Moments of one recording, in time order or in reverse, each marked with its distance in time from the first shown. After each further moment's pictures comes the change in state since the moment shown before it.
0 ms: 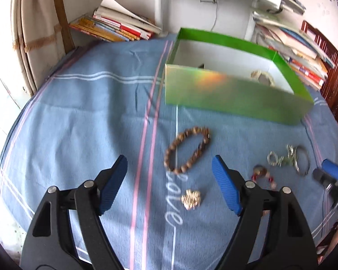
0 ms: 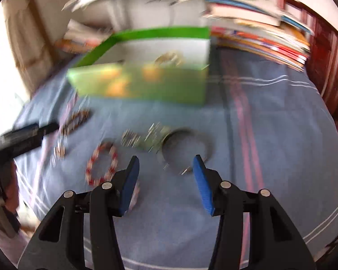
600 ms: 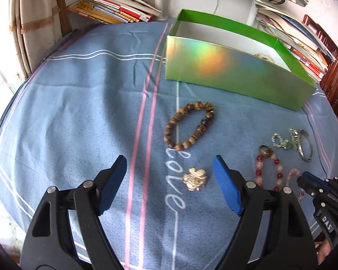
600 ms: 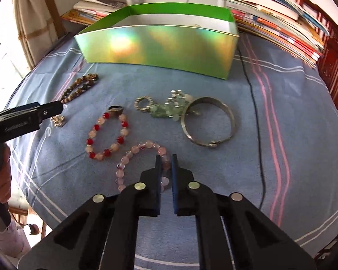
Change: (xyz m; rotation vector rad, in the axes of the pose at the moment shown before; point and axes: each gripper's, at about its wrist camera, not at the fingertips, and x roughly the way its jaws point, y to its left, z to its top) left arm 0.009 0.002 -0.016 -0.017 0.062 -0.045; right arm 0.021 0.017 -0.021 -0.042 0.079 -0.007
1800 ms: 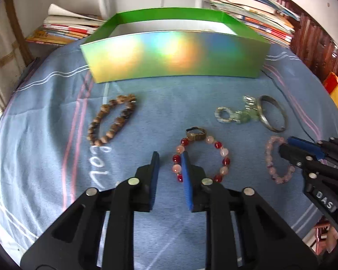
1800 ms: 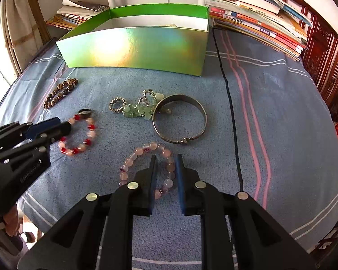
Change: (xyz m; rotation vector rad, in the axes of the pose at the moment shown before) left arm 0.009 -0.070 -0.021 0.204 -0.022 -0.040; right arm 0.001 -0.016 -0.001 0.035 -0.009 -0.072
